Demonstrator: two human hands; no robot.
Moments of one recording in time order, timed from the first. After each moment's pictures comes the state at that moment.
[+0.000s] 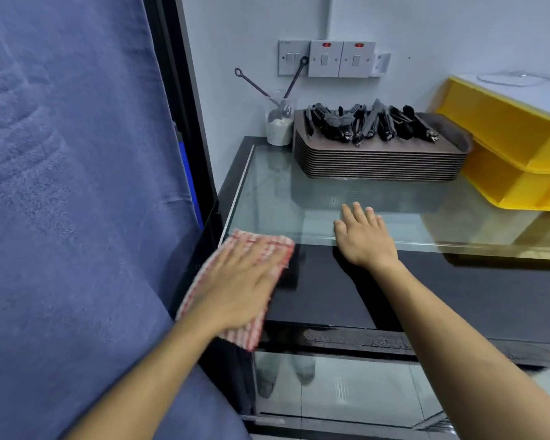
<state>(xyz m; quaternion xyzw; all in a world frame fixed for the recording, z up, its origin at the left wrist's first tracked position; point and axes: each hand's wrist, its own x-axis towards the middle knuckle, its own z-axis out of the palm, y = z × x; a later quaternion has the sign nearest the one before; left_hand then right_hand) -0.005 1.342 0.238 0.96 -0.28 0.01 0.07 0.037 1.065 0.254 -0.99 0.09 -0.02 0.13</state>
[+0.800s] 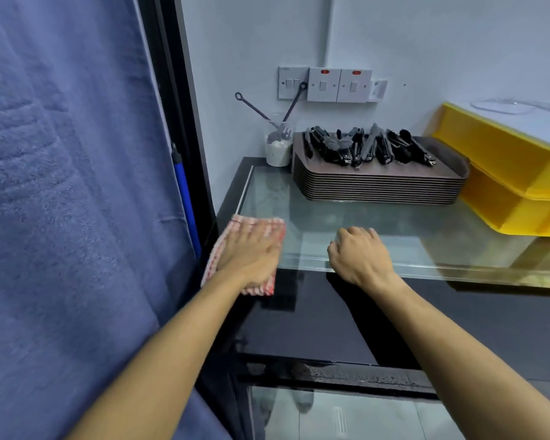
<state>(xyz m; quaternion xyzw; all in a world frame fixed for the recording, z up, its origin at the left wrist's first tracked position) 0.086 1.300 0.263 0.98 -0.18 -0.04 0.10 0.050 1.078 0.270 -0.99 0.07 -0.08 0.04</state>
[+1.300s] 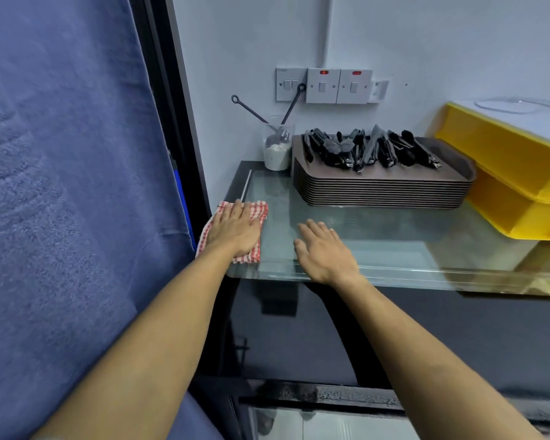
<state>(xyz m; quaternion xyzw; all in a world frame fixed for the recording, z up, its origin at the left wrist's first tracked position) 0.182 1.316 0.268 0.99 -0.11 -0.03 0.11 0.091 1.121 0.262 -0.98 -0.02 -0.04 0.17</state>
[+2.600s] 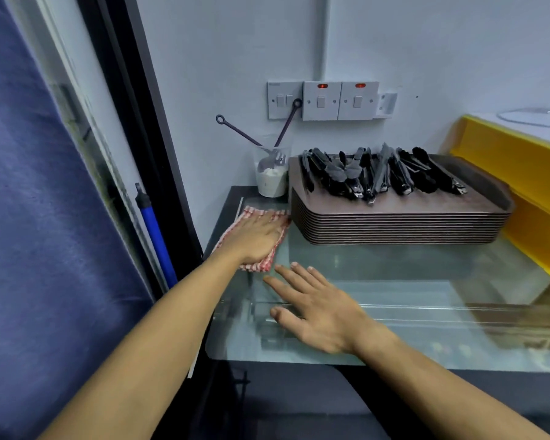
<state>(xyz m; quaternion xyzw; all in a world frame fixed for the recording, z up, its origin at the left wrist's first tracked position) 0.336 1.266 0.245 0.96 -0.27 -0.03 0.08 0.122 1.113 0.264 -0.97 -0.21 0.02 0.09</state>
